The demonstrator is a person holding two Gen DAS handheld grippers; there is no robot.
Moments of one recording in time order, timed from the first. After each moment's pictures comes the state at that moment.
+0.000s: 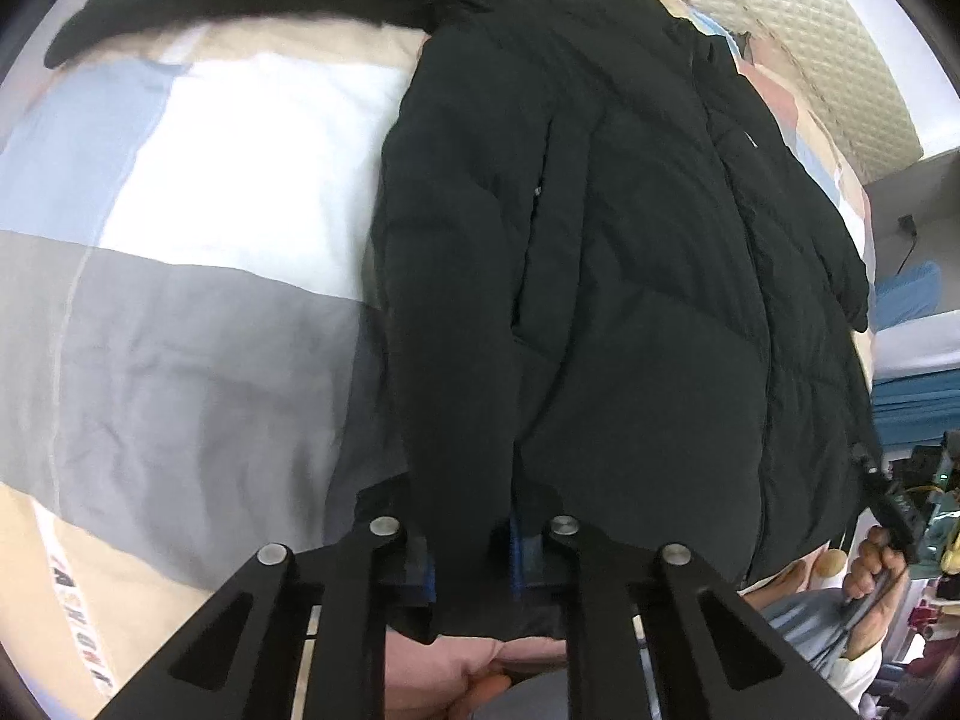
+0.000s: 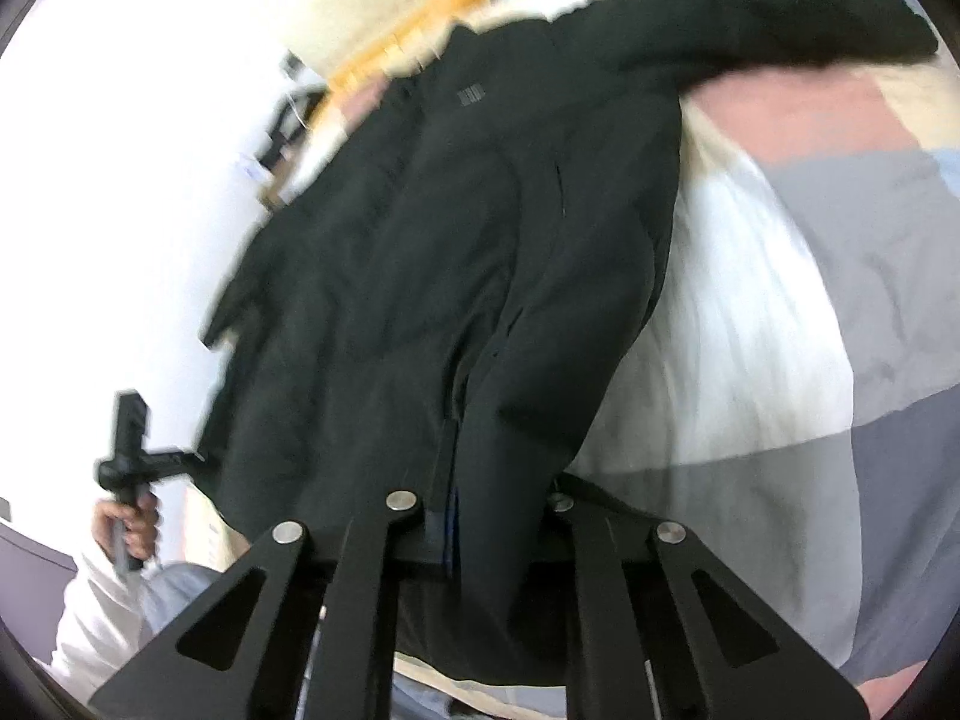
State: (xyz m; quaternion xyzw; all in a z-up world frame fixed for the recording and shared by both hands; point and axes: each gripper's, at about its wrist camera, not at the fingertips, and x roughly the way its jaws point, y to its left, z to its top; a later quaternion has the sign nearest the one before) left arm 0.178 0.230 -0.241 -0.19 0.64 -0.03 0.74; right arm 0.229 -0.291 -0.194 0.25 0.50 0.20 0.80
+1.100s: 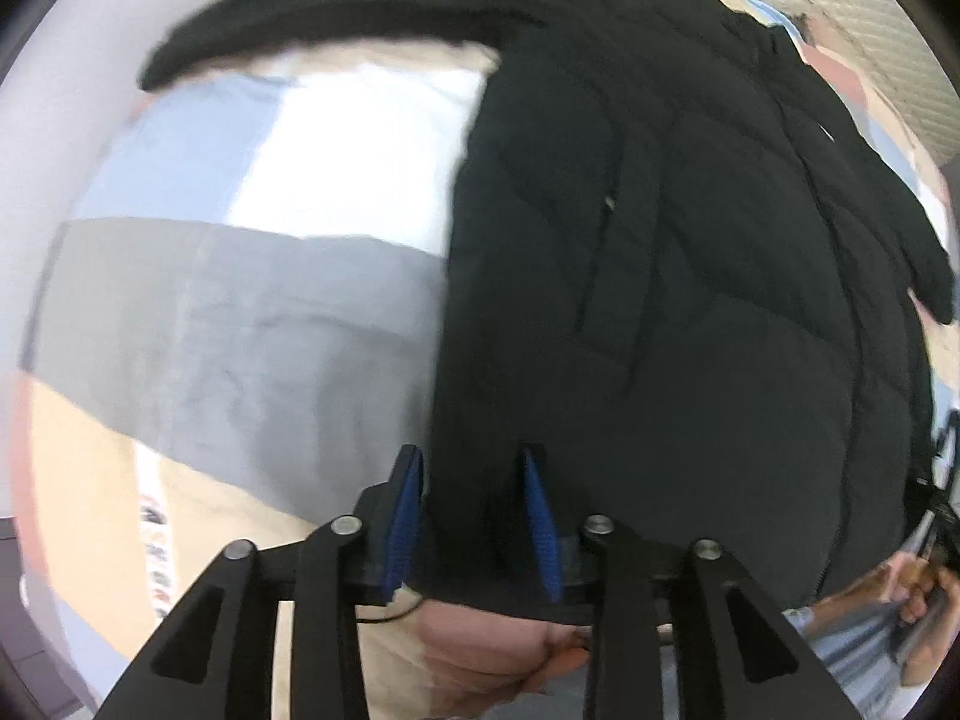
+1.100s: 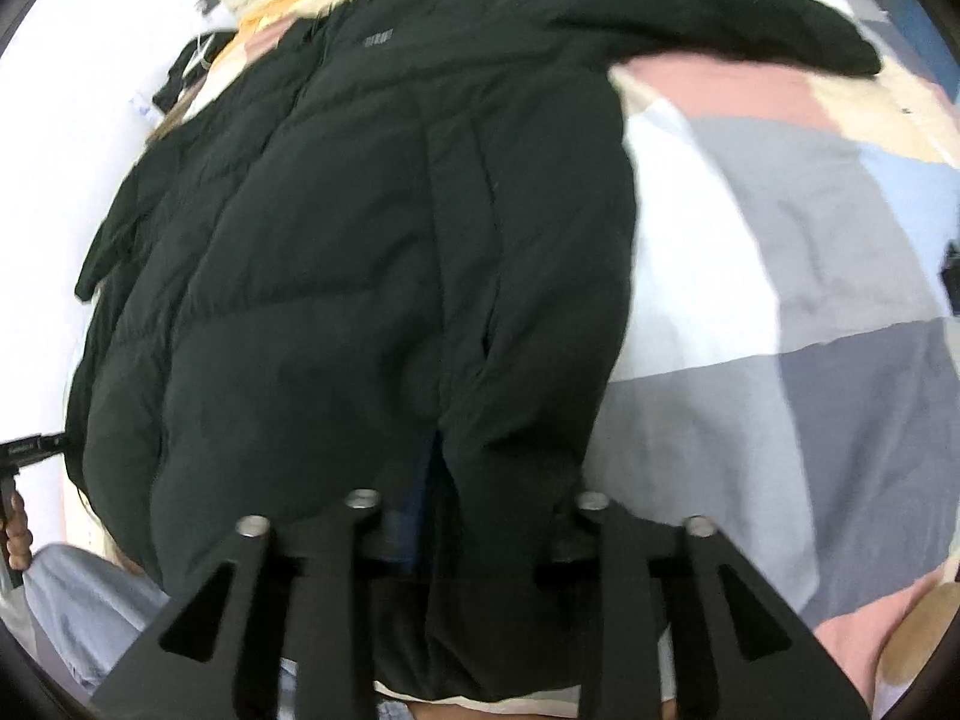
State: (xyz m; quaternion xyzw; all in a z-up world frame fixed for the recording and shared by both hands) left arm 0.213 0.236 -0.220 -0.09 0.64 0.09 0.76; right arm 0.268 -0.246 -0.237 0.12 0.57 0.07 0.81
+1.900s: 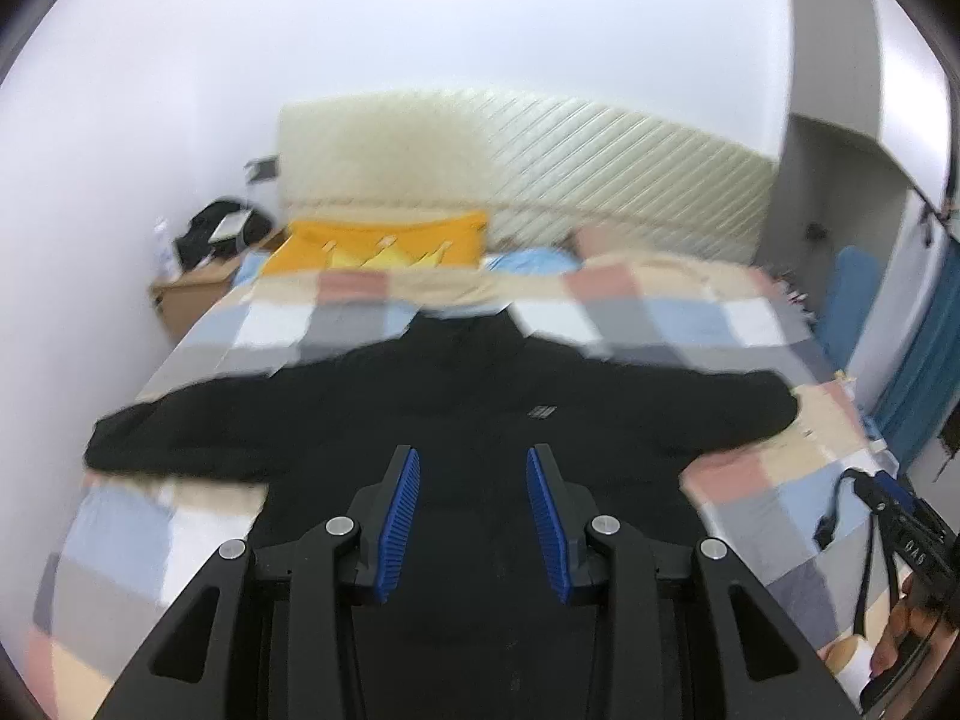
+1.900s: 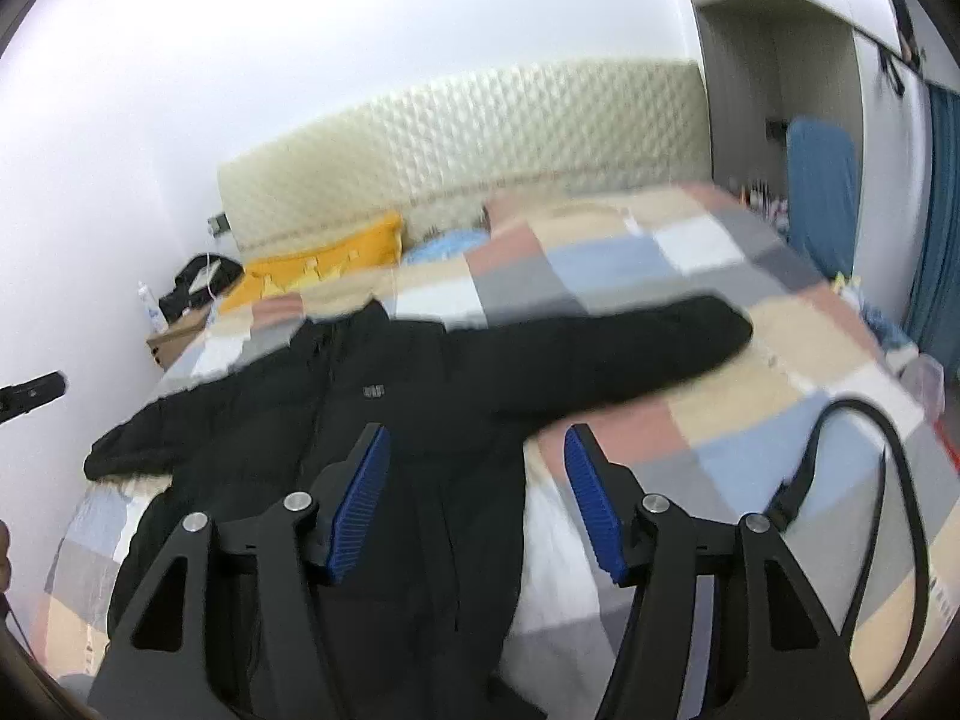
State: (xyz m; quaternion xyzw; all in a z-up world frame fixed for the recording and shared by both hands) left arm 0.252 0.028 0.007 -0.01 0.32 -0.06 0.94; right arm 0.212 -0.301 -0.035 0.09 0.29 -0.01 0.95
